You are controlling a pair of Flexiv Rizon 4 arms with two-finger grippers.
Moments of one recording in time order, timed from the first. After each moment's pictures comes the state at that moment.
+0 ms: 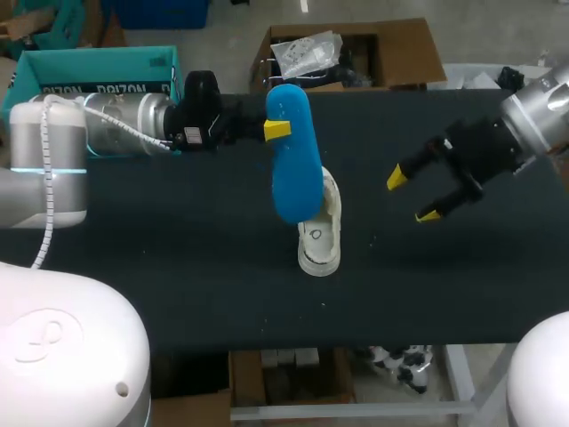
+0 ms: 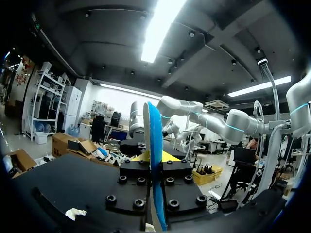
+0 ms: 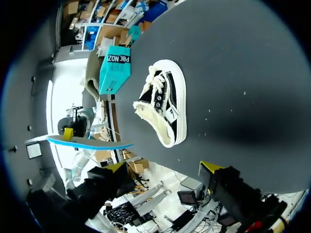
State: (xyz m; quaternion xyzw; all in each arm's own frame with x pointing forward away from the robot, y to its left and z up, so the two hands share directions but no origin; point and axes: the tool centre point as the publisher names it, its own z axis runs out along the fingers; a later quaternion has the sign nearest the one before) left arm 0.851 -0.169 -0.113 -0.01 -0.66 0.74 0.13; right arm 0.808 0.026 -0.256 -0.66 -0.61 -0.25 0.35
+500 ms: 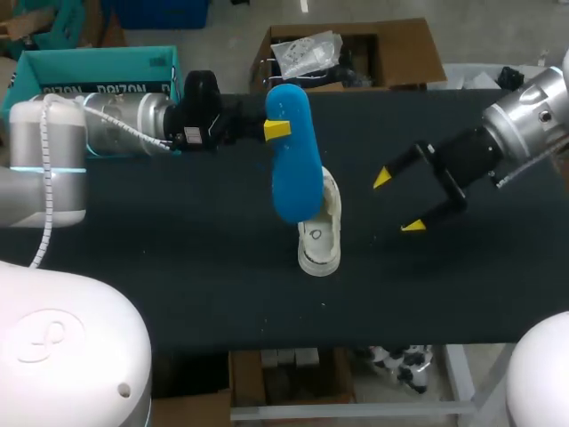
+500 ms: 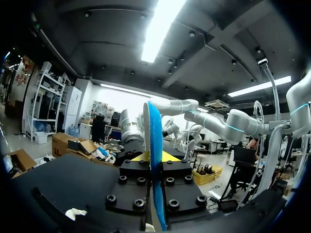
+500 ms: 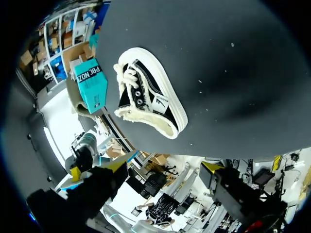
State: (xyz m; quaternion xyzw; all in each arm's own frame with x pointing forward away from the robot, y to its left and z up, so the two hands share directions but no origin) left arm 0.851 -0.169 -0.113 -0.01 -0.66 0.74 0.13; right arm 0.810 0.048 -0.266 -0.75 -0.46 -0.14 0.46
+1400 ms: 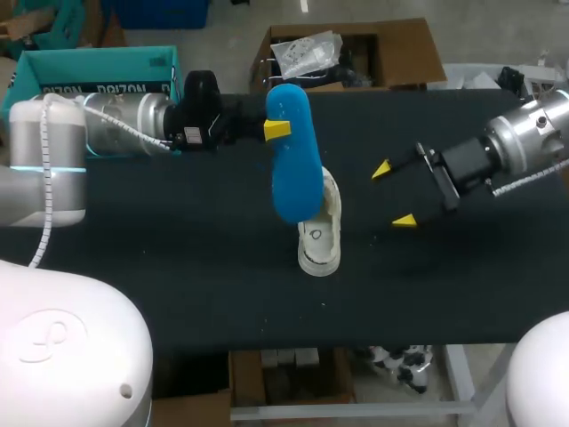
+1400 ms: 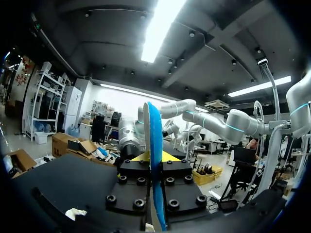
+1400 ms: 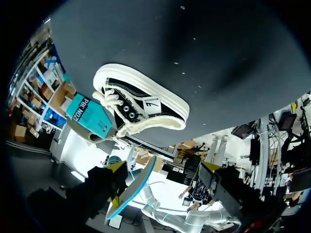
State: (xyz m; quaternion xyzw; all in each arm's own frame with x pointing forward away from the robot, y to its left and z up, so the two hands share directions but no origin) left arm 0.851 -0.169 -0.113 -0.01 -0.66 0.74 0.13; right arm 0.828 0.058 -0.262 -0.79 -0.25 -0.06 0.55
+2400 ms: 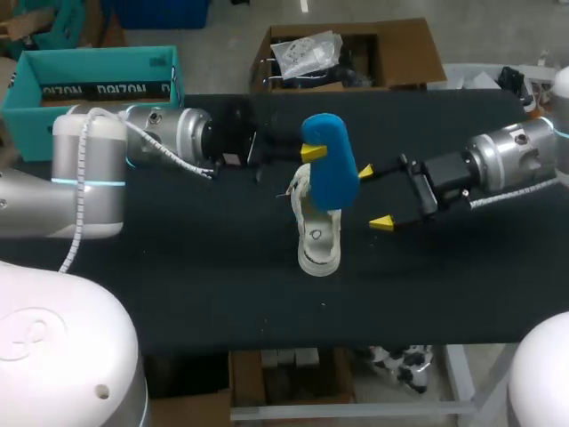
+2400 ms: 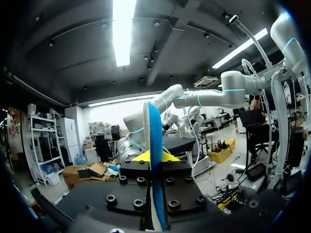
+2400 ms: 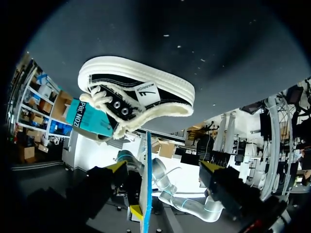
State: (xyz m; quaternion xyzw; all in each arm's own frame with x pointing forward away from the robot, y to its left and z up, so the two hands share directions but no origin) left arm 0.836 -0.227 -0.140 -0.15 -0.65 0.75 0.00; right arm 0.831 0.094 -0.263 -0.76 -0.16 -0.02 0.63
